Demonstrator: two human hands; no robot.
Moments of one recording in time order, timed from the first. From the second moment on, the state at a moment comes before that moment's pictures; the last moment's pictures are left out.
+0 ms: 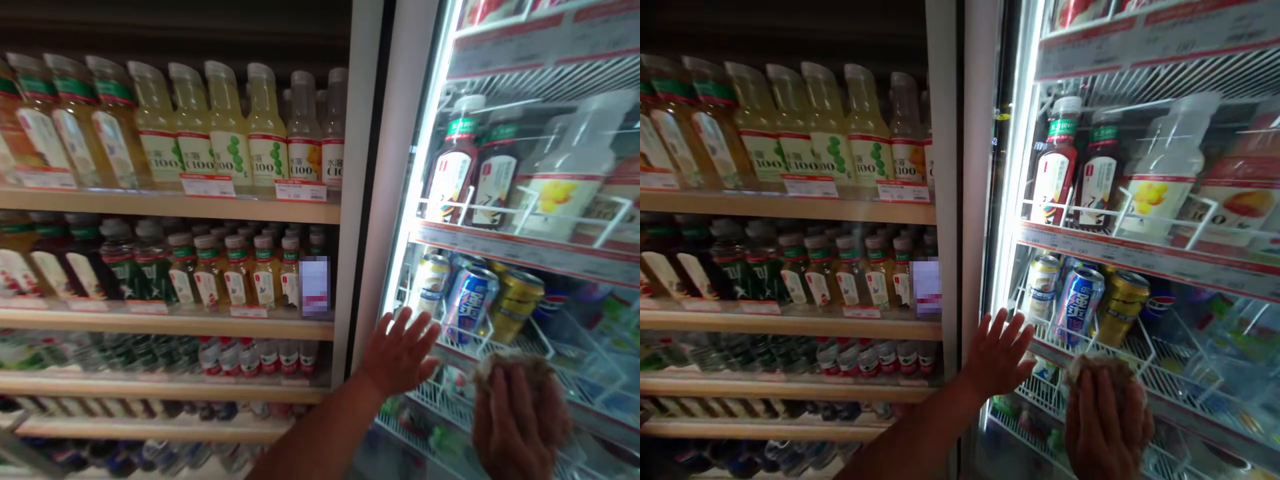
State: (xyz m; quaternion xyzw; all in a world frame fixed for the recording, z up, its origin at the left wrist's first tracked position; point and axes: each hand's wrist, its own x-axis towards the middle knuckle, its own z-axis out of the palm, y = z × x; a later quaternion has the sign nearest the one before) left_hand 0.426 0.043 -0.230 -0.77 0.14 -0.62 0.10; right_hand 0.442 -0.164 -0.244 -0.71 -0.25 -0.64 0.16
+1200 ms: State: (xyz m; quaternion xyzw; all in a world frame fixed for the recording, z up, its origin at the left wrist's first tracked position) left_hand 0.431 0.046 -0.218 -0.76 0.16 -0.63 0.06; right_hand 0.454 -0.186 -0.172 -0.69 -0.19 -0.68 0.16
